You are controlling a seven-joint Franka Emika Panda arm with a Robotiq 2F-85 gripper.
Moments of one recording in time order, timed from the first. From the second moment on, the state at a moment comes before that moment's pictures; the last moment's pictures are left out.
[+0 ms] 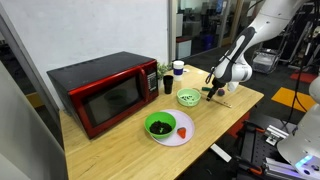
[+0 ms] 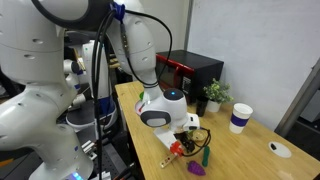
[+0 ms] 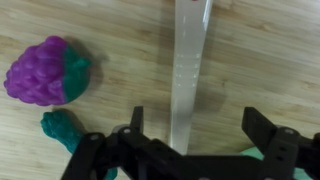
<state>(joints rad) -0.74 0.35 0.28 -2.61 0.23 3.18 -0.70</state>
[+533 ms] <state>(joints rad) -0.74 0.35 0.28 -2.61 0.23 3.18 -0.70</state>
